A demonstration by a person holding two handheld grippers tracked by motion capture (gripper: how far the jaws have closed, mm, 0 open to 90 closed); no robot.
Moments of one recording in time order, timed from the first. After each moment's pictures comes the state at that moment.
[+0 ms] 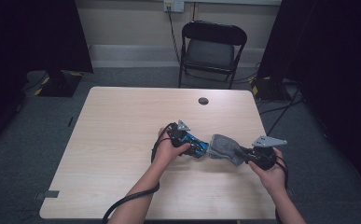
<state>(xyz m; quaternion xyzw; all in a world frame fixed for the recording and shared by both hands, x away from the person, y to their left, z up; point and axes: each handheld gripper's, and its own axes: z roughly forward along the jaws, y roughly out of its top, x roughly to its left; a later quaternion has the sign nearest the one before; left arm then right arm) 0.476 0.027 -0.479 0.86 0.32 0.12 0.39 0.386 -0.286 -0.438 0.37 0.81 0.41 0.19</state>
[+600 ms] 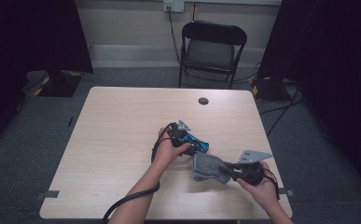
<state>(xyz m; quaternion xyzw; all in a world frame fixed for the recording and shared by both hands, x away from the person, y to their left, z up) 0.476 0.026 -0.479 0.85 0.32 0.12 0.39 0.350 -0.244 -0.450 0.28 0.85 0.42 0.13</state>
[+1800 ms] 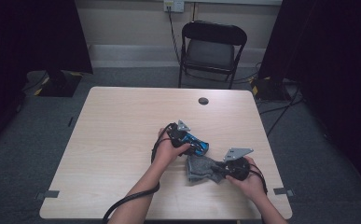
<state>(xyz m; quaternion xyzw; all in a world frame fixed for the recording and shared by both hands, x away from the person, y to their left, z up) 0.475 0.027 -0.479 0.85 0.32 0.12 0.39 0.380 -0.222 -0.480 0.27 0.88 0.37 0.12</state>
